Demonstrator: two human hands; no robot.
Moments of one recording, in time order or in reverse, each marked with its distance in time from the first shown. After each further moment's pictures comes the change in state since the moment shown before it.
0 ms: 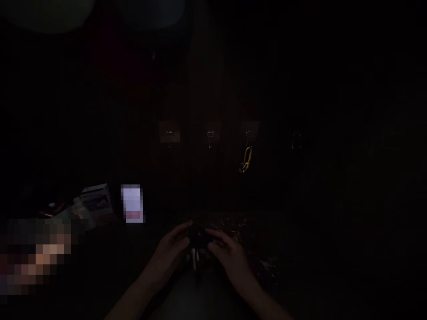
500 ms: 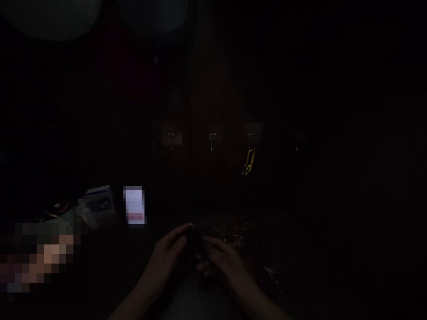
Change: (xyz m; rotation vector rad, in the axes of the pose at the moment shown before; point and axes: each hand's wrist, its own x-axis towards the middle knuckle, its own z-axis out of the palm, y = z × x) left_hand -0.005 0.011 0.000 0.274 0.169 0.107; right_hand -0.004 -0.002 0.008 0.369 -0.165 0.205
